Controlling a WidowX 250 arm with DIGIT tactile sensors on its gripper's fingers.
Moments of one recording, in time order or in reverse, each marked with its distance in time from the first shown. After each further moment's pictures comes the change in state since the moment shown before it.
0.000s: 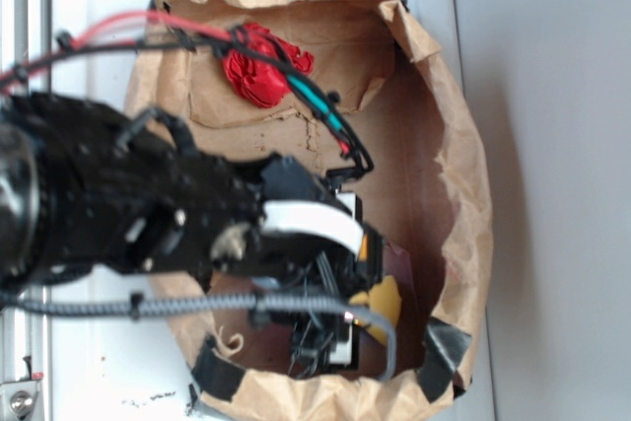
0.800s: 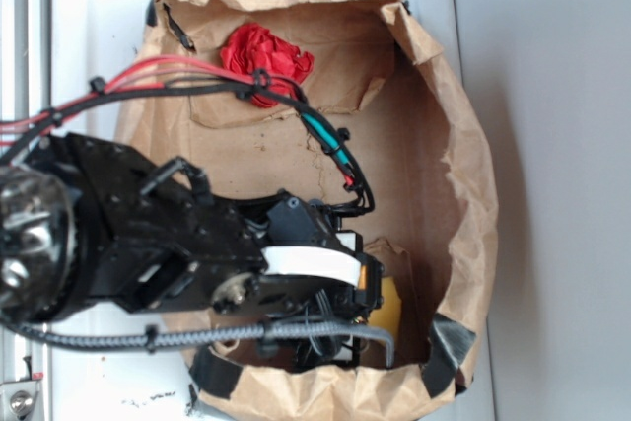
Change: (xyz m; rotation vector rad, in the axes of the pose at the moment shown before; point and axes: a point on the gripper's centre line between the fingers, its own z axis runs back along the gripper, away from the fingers) arm -0.004 0.001 -0.013 0.052 -0.015 0.015
